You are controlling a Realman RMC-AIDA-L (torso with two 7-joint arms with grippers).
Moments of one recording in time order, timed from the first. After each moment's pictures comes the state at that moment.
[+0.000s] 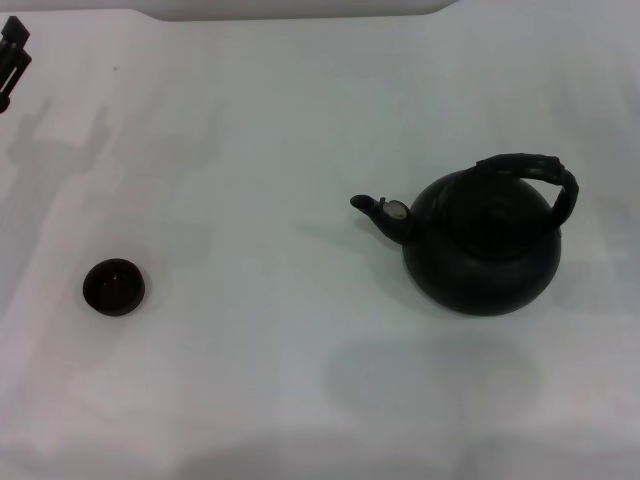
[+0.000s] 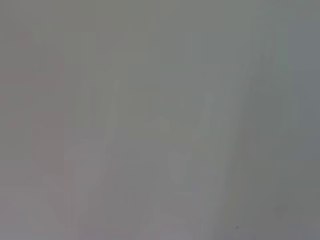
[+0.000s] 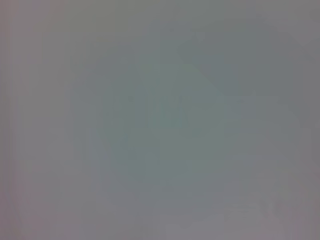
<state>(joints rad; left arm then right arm) -0.34 -2.08 0.96 0.24 -2.43 -1.25 2.50 0.31 2.02 -0.48 0.02 -0.94 -1.28 0.30</state>
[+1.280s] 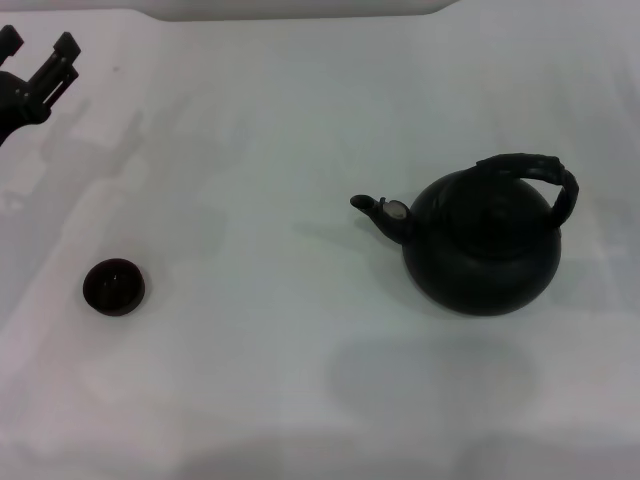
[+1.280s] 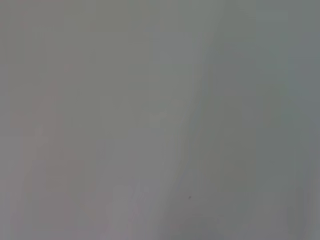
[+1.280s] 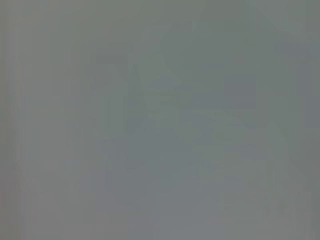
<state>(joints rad) -0.34 -2.07 0.96 0.31 -2.25 -1.21 2.38 0.32 2.02 -0.48 0.02 -0.94 -1.29 0.30</state>
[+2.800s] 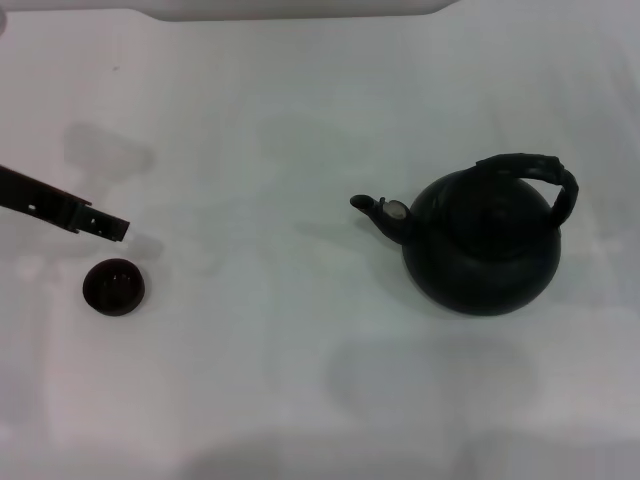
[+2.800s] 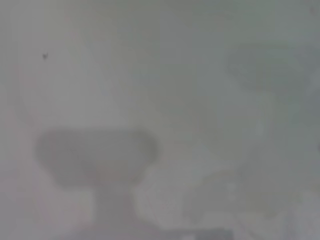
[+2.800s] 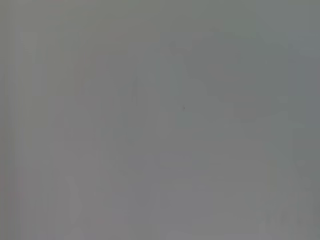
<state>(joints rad) -0.39 -2.07 1.23 1.51 -0.54 -1.60 0.52 0.33 2.02 -0.48 0.01 -0.94 -1.29 0.30</state>
